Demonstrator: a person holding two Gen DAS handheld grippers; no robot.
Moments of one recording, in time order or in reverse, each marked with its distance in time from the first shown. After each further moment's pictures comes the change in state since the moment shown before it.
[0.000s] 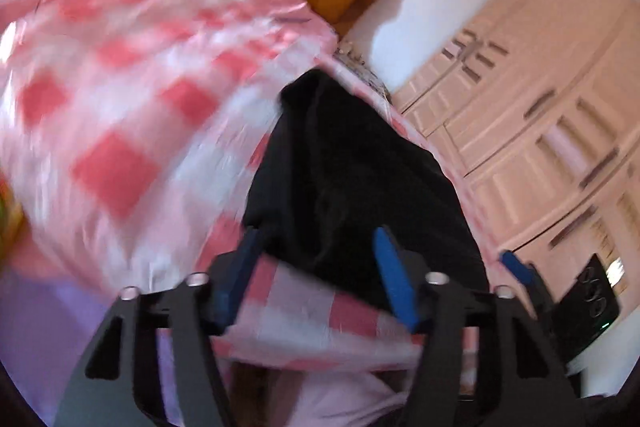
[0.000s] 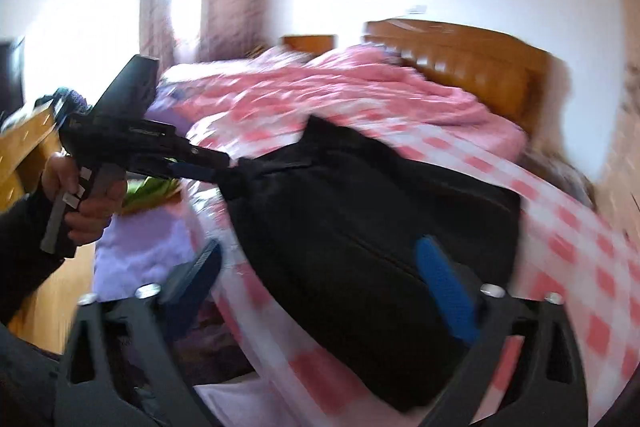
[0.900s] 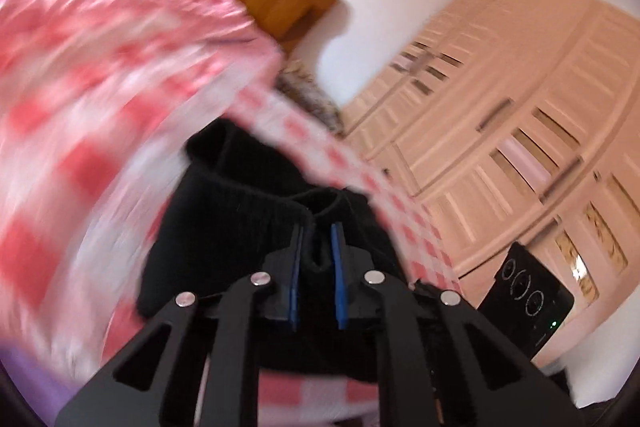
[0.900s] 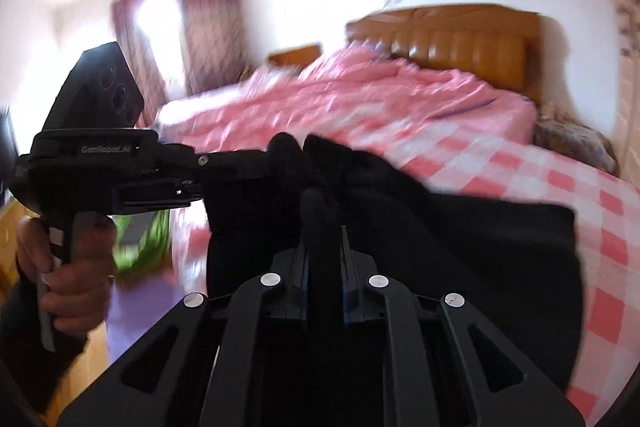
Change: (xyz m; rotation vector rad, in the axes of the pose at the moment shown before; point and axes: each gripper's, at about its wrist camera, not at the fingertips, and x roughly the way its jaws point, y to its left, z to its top) left arm 0.030 -0.085 0.065 0.154 -0.072 -0.163; right arm 0.049 -0.036 0.043 0.246 -0.103 0.010
